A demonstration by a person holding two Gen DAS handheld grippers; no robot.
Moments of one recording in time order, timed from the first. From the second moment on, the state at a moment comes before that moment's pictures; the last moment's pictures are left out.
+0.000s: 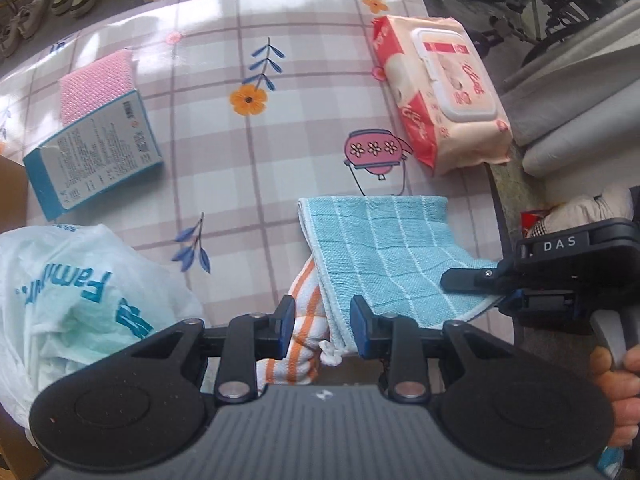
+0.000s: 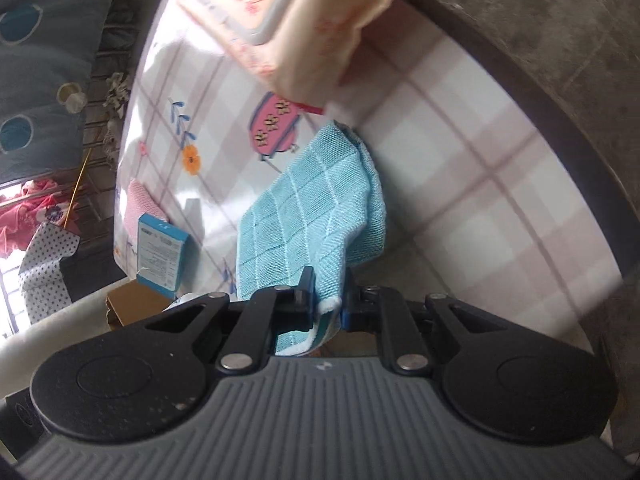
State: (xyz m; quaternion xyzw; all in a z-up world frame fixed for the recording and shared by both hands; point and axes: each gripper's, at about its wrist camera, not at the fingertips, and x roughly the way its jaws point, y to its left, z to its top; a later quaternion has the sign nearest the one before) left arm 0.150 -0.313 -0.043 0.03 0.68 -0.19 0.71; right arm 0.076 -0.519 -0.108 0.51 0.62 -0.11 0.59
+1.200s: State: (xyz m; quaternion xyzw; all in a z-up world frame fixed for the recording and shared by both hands) left arm 0.236 -0.354 -0.088 0.04 0.69 -0.15 0.71; right arm 0.073 -0.549 -0.181 0.79 0.43 -0.15 0.40
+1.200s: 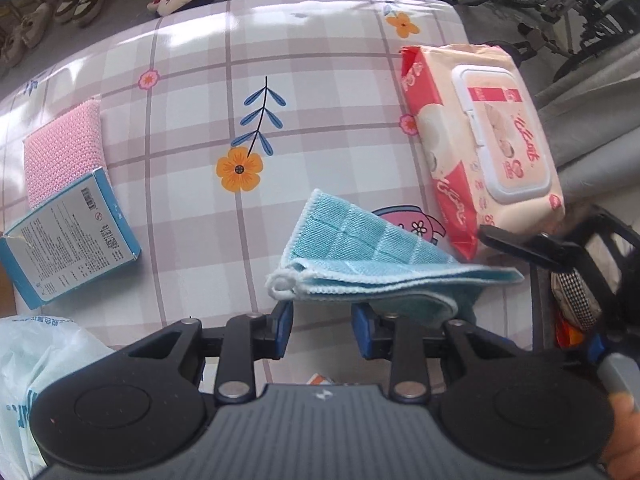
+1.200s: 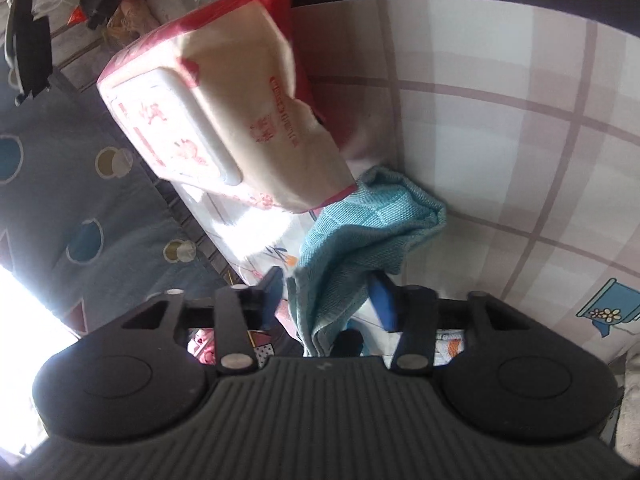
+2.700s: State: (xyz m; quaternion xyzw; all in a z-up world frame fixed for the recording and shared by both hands) left arm 0.272 -0.267 -0.104 -0.12 0.70 -0.06 0.70; right arm 0.206 -0.387 -0.135 -0.17 0.60 0.23 0.75
